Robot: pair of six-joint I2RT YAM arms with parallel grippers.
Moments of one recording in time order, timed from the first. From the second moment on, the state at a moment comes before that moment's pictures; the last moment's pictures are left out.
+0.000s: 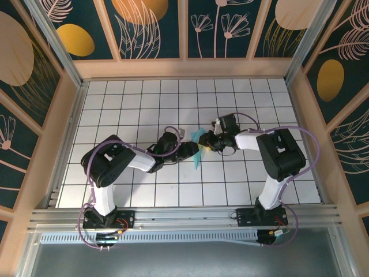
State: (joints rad) left arm -0.76 1.87 0.70 0.68 0.33 -1.10; right arm 0.41 1.79 0.83 0.02 -0.57 0.71
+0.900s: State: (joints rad) left arm -0.73 1.95 0.81 0.58 0.33 -1.07; right arm 0.41 1.79 0.83 0.01 -0.57 0.70
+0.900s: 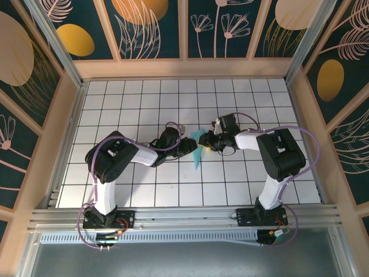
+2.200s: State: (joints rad) left arm -0.73 2.00 0.87 0.52 0.31 -1.01; right arm 0.41 1.79 0.85 -0.03 -0.55 0.68
